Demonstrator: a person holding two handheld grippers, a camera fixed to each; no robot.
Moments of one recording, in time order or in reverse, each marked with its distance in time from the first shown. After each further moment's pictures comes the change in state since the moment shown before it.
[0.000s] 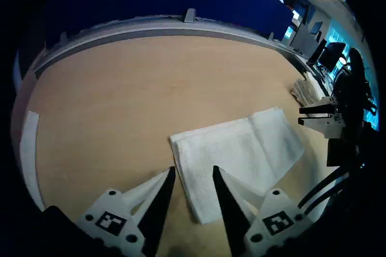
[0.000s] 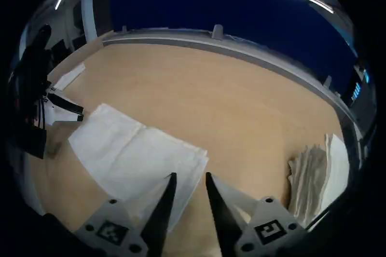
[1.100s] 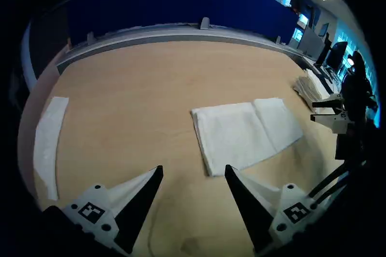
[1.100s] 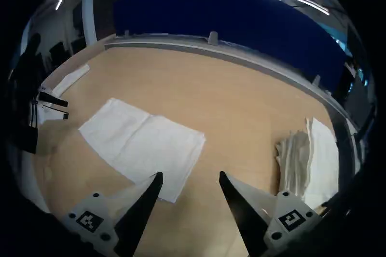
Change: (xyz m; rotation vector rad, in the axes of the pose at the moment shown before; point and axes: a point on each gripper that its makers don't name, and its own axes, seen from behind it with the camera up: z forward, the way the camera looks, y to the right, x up) left arm -0.051 -0.016 -0.081 0.121 0.038 -0.024; right arm -0.030 -0.007 -0.057 -0.028 0.033 0.007
